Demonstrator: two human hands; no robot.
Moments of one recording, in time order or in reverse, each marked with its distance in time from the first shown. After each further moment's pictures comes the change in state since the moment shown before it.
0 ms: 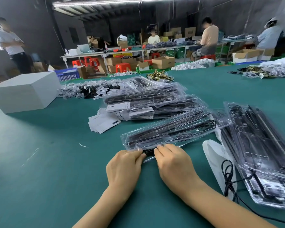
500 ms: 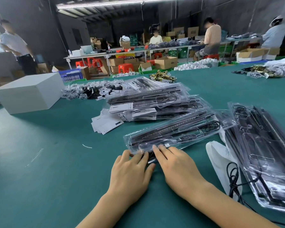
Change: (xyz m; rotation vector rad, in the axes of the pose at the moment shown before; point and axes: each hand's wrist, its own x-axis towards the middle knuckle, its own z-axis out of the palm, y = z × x) left_hand -0.013 -0.006 -0.004 0.245 0.066 0.437; right_hand 0.001 0.001 -0.009 0.010 -0.260 0.070
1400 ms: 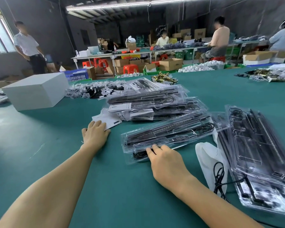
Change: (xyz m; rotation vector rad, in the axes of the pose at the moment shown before) left_hand 0.082 -0.141 0.056 0.060 -0.301 -0.525; right_hand 0.009 0.005 0.007 0.084 -0.154 -0.044
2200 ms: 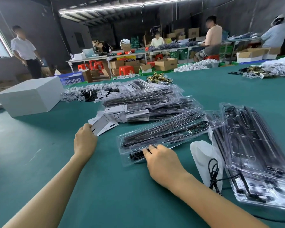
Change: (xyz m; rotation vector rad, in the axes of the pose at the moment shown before) left_hand -0.029 0.001 -0.023 -0.434 0.247 -0.195; right_hand 0.006 0.004 0.006 -0.020 0.038 -0.053
